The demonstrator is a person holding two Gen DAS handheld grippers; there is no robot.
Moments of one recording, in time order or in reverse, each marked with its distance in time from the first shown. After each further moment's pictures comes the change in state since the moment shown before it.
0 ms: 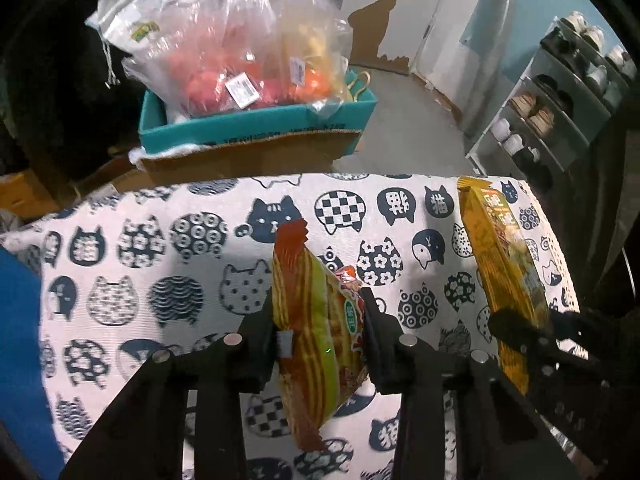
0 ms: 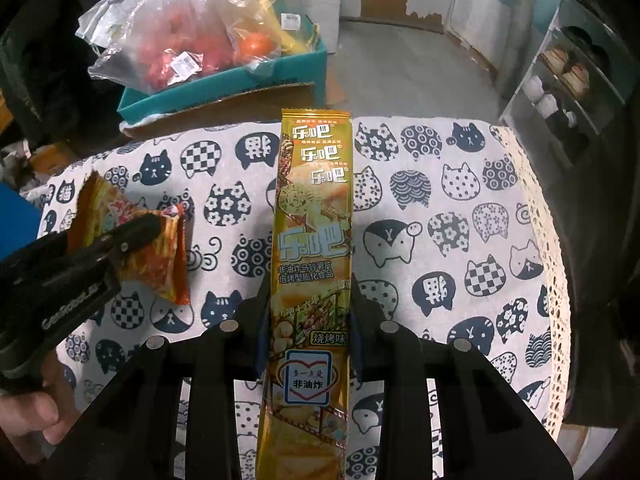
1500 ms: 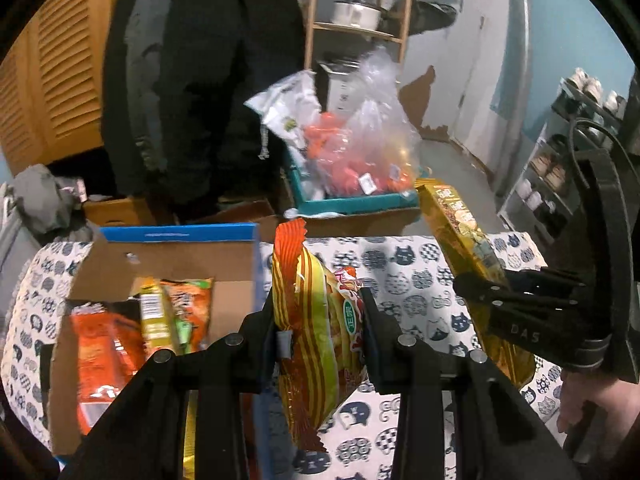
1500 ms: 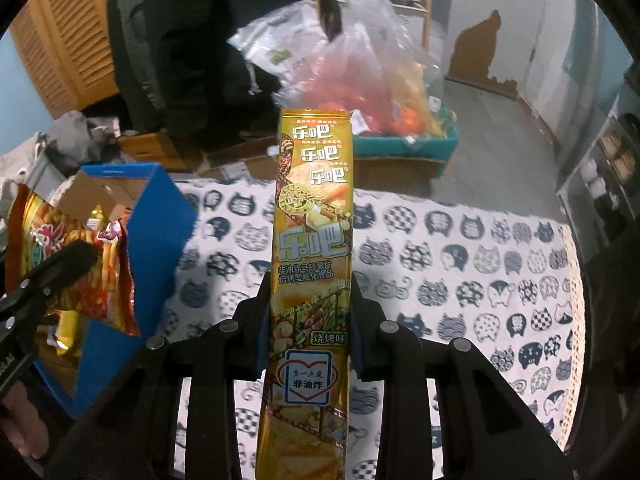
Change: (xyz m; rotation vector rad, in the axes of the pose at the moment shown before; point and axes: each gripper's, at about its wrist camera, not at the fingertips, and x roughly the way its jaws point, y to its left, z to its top) left arm -0.221 0.116 -0.045 -0.061 -0.235 0.161; right arm -0.104 0.156 0.005 -0.205 -0.121 0.183
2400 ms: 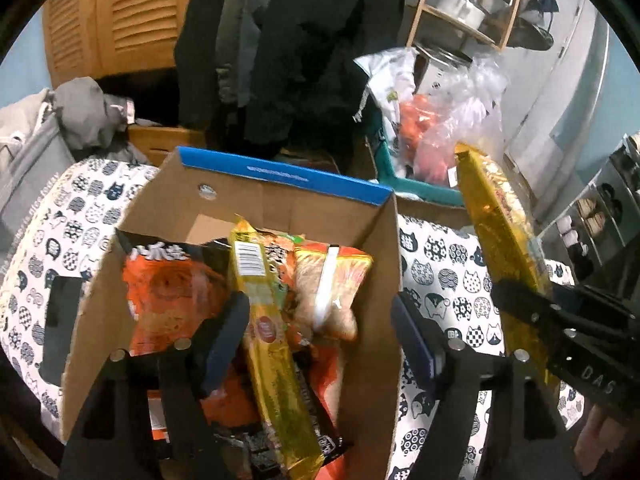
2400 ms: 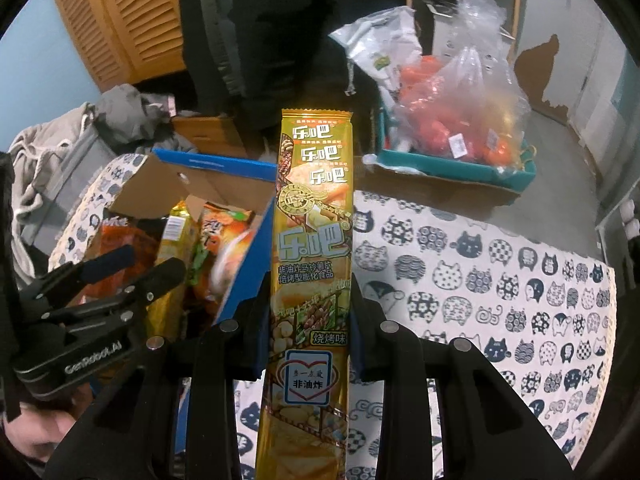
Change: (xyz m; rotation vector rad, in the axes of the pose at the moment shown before) left arm 0.018 0.099 -0.020 -0.225 0.113 0.090; right arm 0.012 0.109 0.022 -0.111 0.029 0.120
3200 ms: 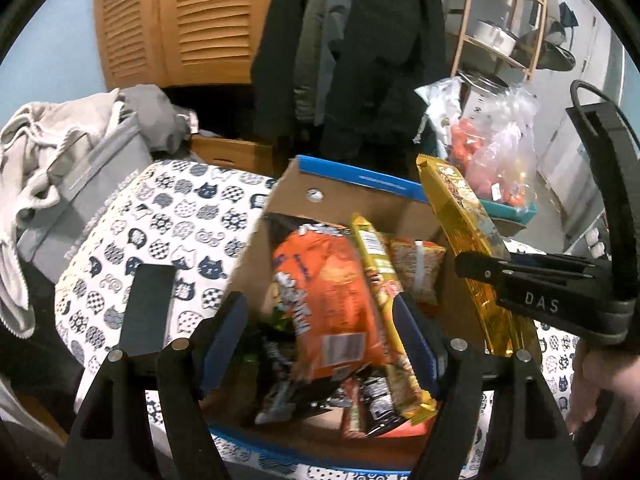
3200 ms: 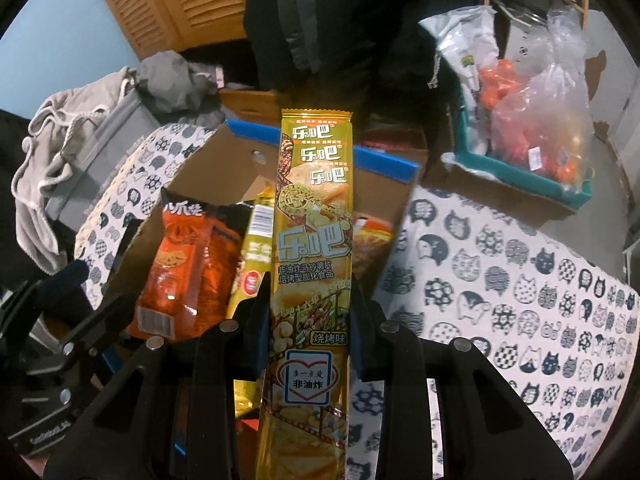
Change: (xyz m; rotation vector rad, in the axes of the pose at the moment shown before) left arm -0.067 0.083 -0.028 -0.040 -0.071 0.132; right arm 0.036 0.087 0.014 -0.082 0.078 0.103
